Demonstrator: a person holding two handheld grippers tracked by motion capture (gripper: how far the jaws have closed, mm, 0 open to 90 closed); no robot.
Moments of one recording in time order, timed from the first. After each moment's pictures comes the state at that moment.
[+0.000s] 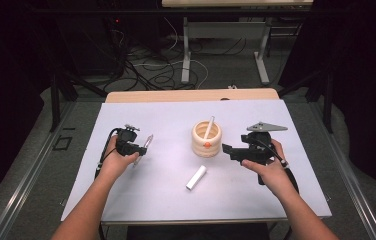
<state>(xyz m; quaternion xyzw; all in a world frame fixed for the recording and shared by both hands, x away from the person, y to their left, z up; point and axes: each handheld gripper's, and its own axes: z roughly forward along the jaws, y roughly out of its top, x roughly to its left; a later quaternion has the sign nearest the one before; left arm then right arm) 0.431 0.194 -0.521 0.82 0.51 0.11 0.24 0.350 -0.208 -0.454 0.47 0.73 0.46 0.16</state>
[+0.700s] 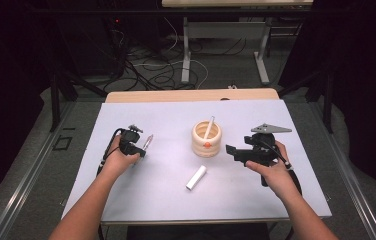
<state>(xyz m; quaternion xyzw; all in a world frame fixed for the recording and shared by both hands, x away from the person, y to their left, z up) 0.441 0.190 -0.533 0.84 0.50 0.08 0.19 0.349 -0.217 -0.458 0.48 0.73 0.46 0.16</state>
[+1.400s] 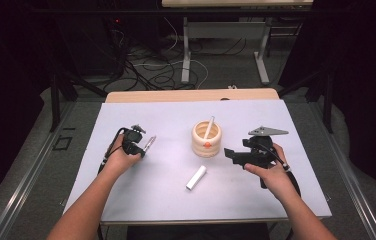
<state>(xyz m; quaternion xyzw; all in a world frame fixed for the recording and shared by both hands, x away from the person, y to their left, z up) 0.444 0.183 -0.531 0.85 0.49 0.09 0.16 0.348 -0.214 -0.467 0.47 0.74 0.45 0.15</state>
